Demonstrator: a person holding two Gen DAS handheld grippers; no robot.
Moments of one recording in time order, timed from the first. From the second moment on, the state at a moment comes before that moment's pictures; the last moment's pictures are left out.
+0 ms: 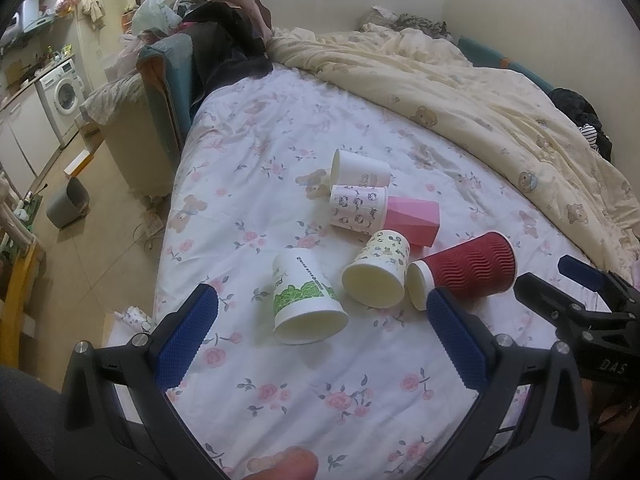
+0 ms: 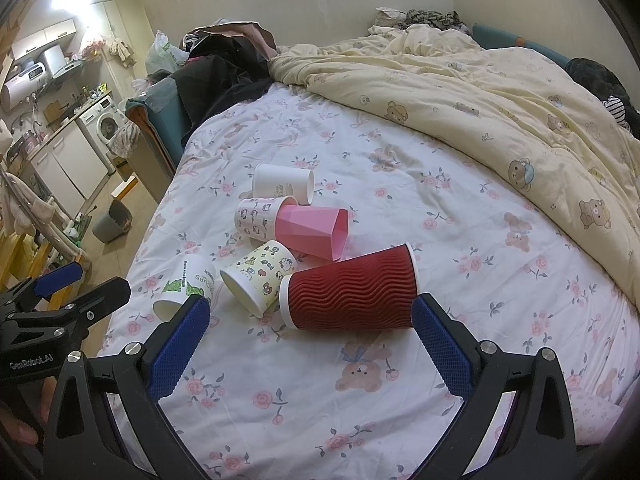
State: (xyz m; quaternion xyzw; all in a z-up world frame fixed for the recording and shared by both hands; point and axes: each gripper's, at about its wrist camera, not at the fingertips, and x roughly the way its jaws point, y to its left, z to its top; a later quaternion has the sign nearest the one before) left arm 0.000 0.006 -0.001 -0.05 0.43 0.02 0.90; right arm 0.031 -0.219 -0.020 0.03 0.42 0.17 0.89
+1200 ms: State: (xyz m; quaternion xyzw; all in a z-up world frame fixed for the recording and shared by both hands) left arm 0.002 0.007 -0.002 -0.05 0.43 0.02 0.90; right arm 0.032 -0.221 -0.020 0.04 0.43 0.17 0.89
